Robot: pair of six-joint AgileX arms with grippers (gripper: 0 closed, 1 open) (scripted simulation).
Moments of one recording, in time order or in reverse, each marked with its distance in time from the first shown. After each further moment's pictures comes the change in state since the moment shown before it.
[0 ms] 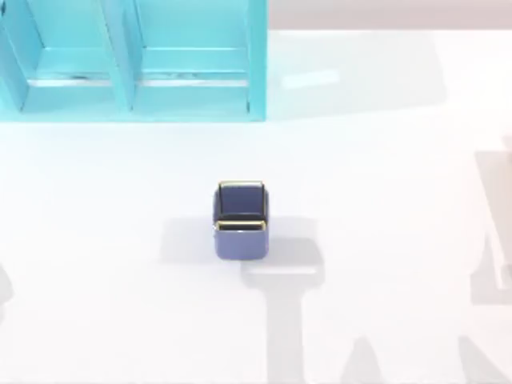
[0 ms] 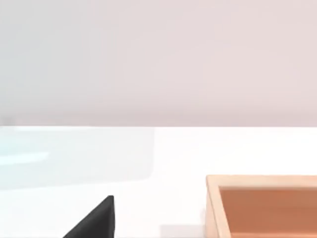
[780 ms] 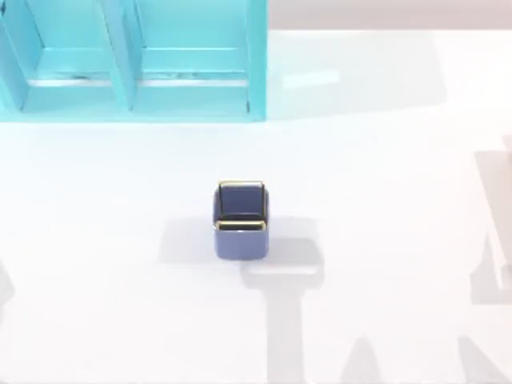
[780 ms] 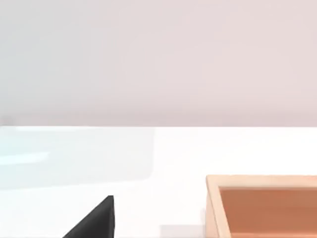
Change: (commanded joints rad) left arm -0.027 0.036 -0.007 0.050 -0.008 -0.027; right arm 0.000 0.000 0.000 0.000 0.000 0.000
